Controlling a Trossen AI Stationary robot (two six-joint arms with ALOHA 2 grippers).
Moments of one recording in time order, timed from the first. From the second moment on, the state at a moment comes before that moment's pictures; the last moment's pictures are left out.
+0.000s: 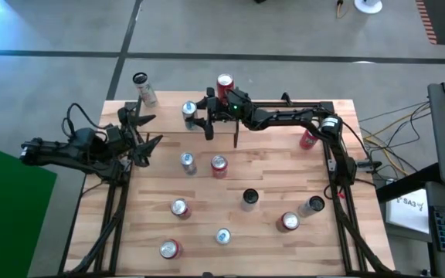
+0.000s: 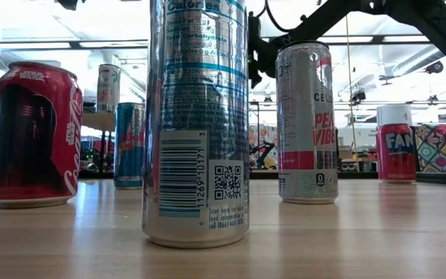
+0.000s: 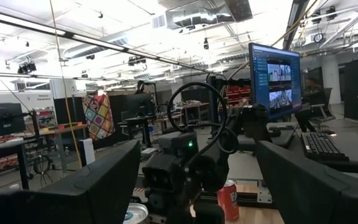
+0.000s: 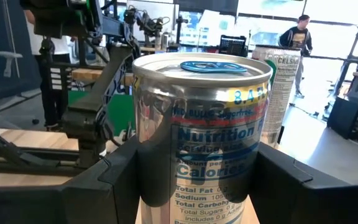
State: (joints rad) left arm -0.12 0.45 0.53 0.27 -0.47 0.28; right arm -0.38 2.10 1.53 0.64 -0.39 -0.09
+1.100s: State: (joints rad) left arm -0.12 0.45 0.53 0.27 -0.47 0.28; right arm -0.38 2.10 1.53 0.58 -0.34 -0.10
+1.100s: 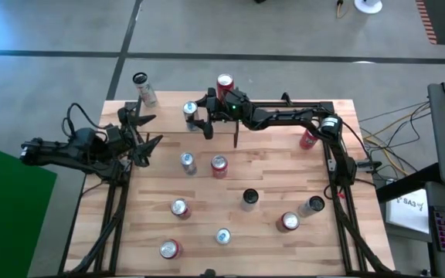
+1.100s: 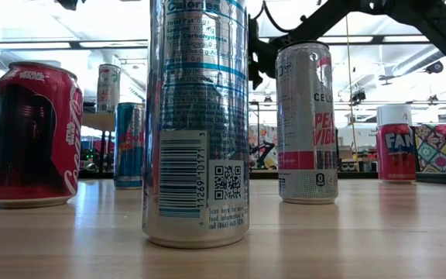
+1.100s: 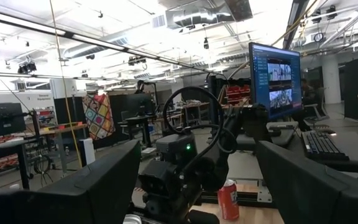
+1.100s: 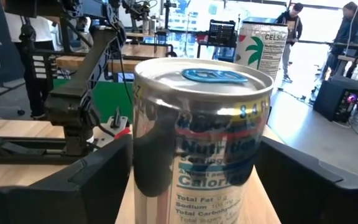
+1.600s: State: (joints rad) left arm -0.12 0.45 0.53 0.27 -0.47 0.28; right arm -0.38 2.02 1.56 0.51 -0.33 -0.09
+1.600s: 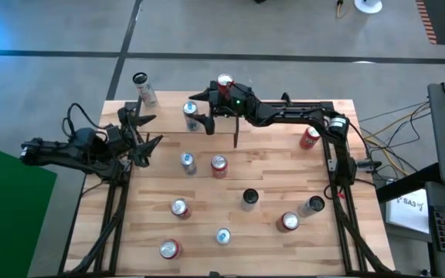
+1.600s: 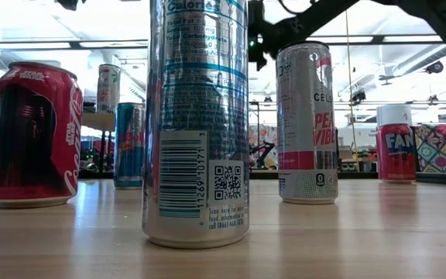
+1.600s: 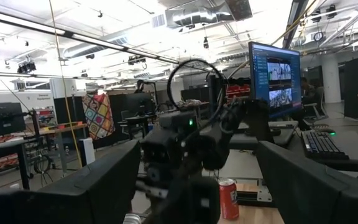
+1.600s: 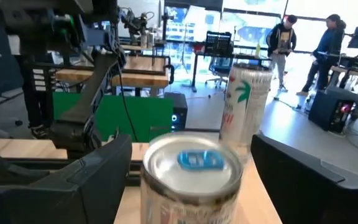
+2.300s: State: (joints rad) left arm -0.12 0.49 0.53 0.28 -0.46 0.28; right arm -0.25 1.79 1.62 0.04 -0.31 -0.02
